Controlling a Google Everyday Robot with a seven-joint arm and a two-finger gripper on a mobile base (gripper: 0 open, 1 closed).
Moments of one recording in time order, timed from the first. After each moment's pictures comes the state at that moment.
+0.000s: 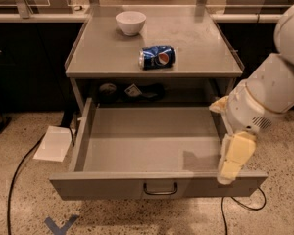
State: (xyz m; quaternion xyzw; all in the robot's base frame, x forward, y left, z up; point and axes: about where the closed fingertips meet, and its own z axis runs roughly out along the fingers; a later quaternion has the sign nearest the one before) arm 0.416 -0.159 0.845 -0.65 0.74 0.10 0.13
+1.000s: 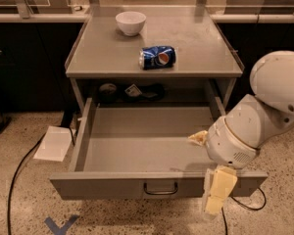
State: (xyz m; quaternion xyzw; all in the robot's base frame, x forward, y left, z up) arm 0.366 -0.111 0.786 -0.67 0.70 0.21 0.12
